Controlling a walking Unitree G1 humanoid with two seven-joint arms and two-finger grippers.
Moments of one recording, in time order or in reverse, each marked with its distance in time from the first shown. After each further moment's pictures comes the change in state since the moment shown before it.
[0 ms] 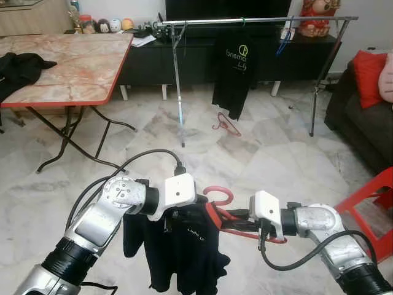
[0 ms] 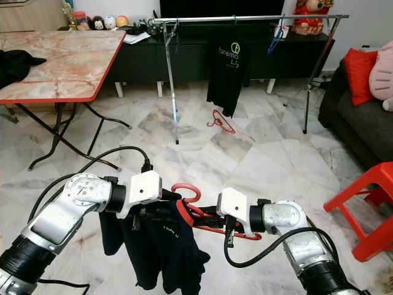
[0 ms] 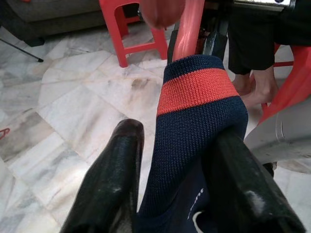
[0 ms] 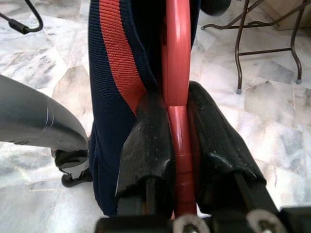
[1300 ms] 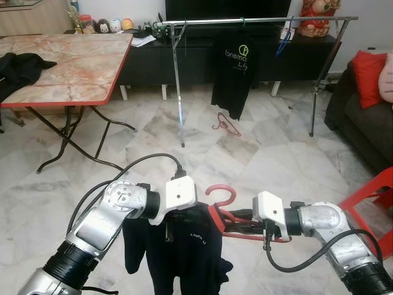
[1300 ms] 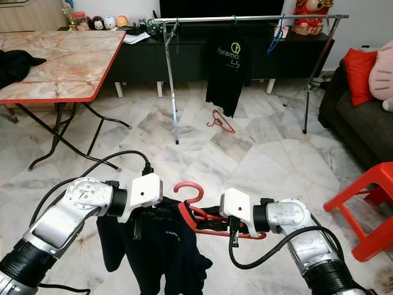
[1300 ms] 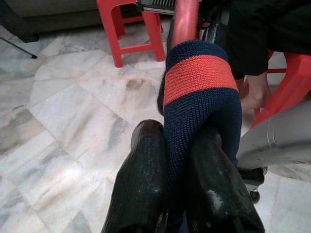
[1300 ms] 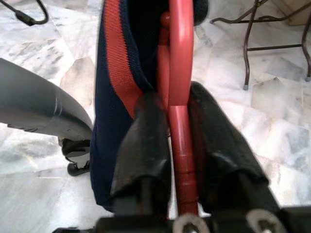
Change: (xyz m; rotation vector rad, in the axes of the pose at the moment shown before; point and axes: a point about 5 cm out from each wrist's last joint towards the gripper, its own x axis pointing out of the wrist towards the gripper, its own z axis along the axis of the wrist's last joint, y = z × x) left arm 0.004 -0.006 -0.004 -0.047 -0.012 -0.009; right arm -0.008 0.000 0.002 -0.010 0.027 0.048
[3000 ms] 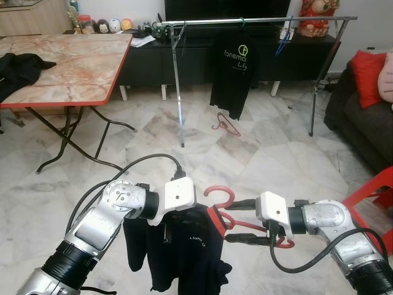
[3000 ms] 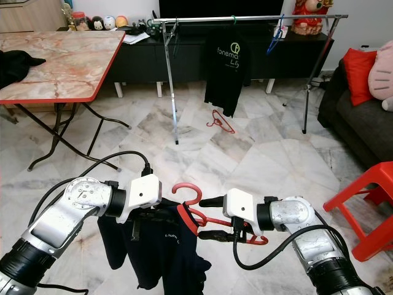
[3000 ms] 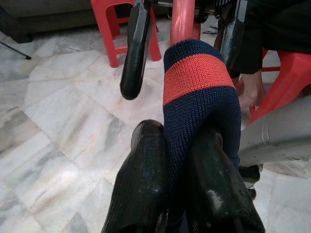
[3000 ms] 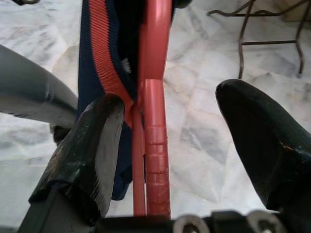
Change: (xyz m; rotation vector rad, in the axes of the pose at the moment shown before) left arm -0.001 -0.001 0.000 0.003 0.000 -0.019; right arm -0.008 -0.005 -0.001 -0.046 0.046 -0.019
